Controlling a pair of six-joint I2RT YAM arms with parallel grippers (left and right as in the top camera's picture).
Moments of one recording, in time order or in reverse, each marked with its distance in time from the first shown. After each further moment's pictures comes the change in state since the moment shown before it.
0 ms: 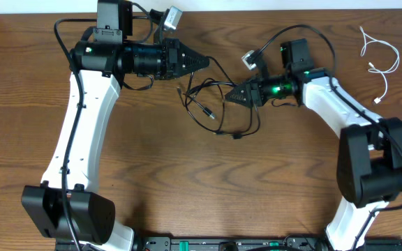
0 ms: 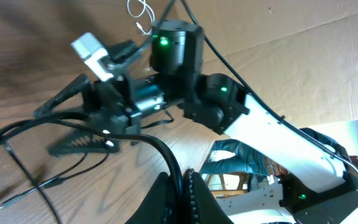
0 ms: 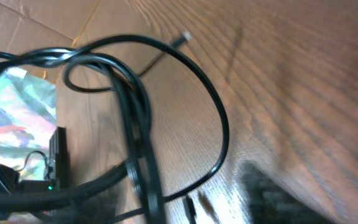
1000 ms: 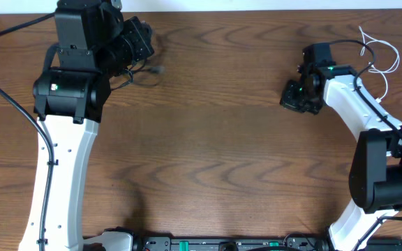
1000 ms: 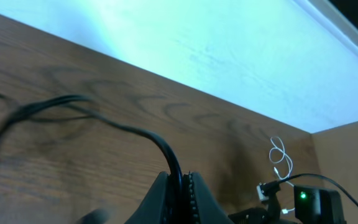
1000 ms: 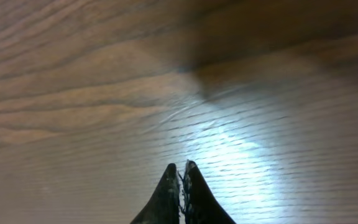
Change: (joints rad) left arm 0.000 -0.249 -0.006 0.129 -0.892 -0.262; right arm -0.128 -0.072 0.001 -0.351 0.805 0.566
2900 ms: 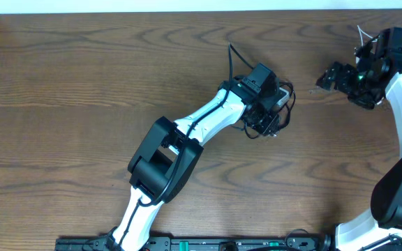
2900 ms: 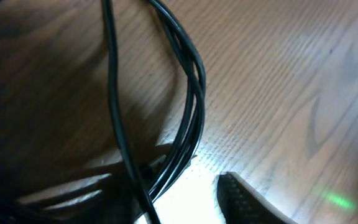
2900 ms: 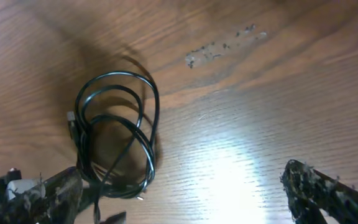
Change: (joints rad) left arm -0.594 0.752 -0.035 0.132 0.219 0.491; right arm -0.291 -0.131 0.143 -0.206 -0.109 -0.225
